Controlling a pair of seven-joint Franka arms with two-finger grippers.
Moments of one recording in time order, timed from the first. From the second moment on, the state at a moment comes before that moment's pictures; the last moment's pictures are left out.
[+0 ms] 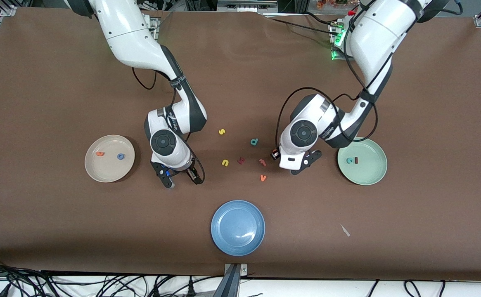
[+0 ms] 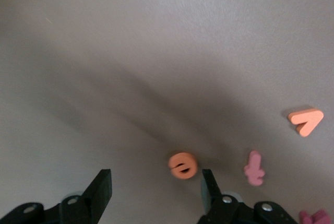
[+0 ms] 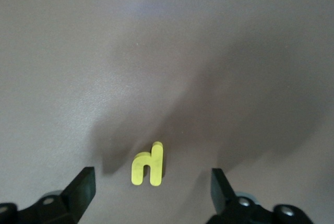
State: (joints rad) left arm -0.24 0.75 -0.37 -1.58 0.14 2.13 -1.32; right arm 0.67 0.84 -0.24 -1.49 0.26 2.30 1.29
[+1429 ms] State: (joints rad) left arm -0.28 0.80 -0.35 -1.59 0.15 2.24 -1.47; right arm 0.61 0.72 -0.37 -1.53 0.26 2.00 0.61
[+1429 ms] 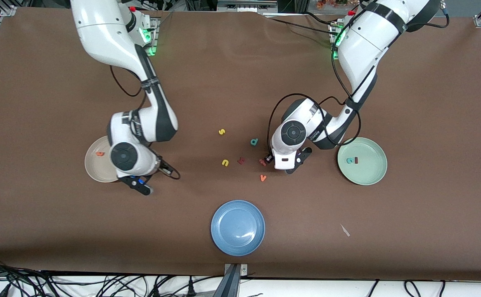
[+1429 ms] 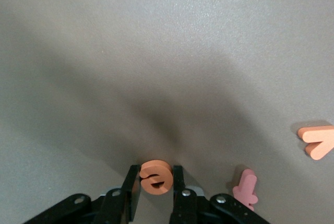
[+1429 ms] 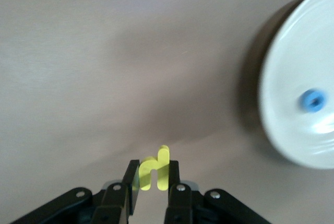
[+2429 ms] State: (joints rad) left arm 0.05 0.66 -0.32 -1.56 0.19 1.83 -0.71; right arm 0.63 0.51 -0.55 -1.88 0.26 2.20 0.10
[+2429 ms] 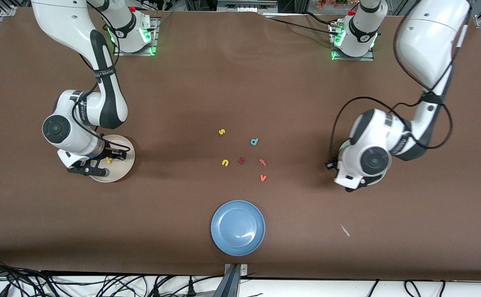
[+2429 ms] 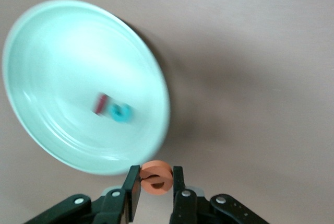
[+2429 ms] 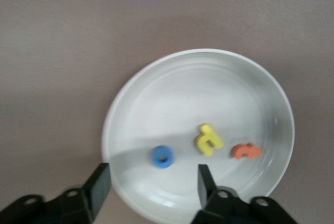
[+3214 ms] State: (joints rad) left arm 0.21 0.68 -0.32 -1.60 0.19 1.84 -0.44; right arm 0.64 0.50 -0.54 -1.50 0.26 1.70 0.26
